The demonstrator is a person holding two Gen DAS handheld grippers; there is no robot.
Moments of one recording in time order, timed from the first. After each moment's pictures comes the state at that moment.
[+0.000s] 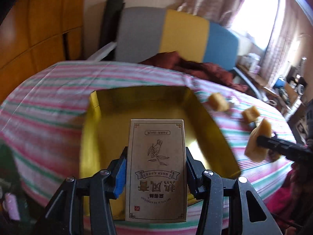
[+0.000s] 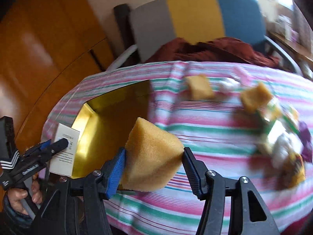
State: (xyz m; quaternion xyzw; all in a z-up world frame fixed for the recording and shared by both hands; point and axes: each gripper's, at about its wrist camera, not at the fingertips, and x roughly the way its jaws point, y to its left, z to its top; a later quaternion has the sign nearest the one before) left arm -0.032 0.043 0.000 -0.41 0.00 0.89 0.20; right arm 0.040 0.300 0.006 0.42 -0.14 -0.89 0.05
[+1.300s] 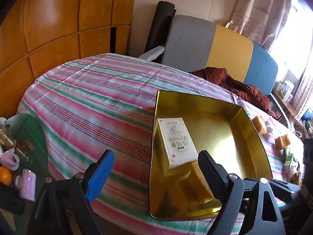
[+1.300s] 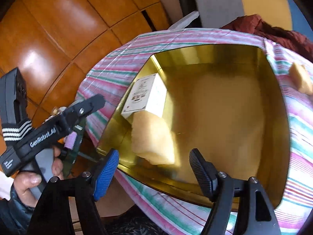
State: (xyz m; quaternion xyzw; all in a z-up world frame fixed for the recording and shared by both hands) left arm -0.031 -0.034 -0.004 -0.39 -0.05 0.92 0.06; right arm 0.000 0.167 -0.042 0.48 -0.12 -0.85 0.20
